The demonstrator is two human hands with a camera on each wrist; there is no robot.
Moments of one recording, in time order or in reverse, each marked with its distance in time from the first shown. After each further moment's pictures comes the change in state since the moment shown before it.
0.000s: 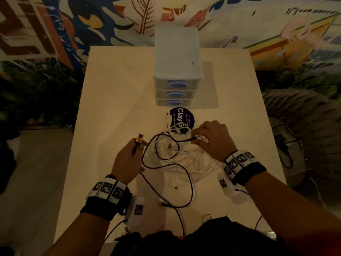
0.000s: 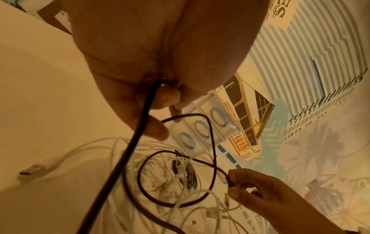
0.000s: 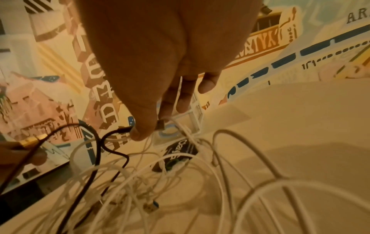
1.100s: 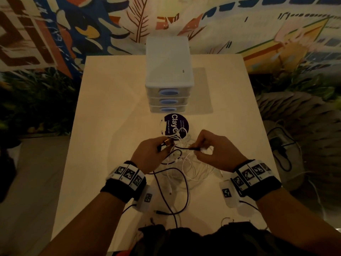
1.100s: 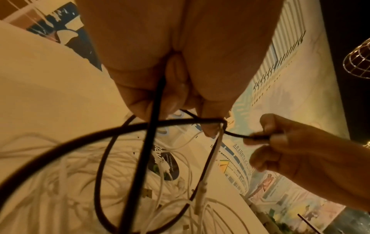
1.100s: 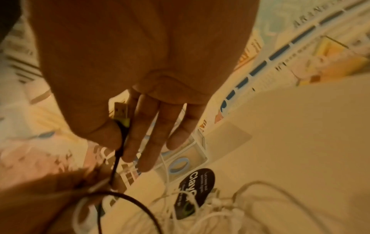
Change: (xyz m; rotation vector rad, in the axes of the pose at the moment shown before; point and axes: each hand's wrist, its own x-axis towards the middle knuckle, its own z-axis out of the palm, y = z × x) left_hand 0.030 0.055 0.047 0.279 -0.173 0.435; right_hand -0.026 -0.007 -0.056 0.622 -0.145 0.097
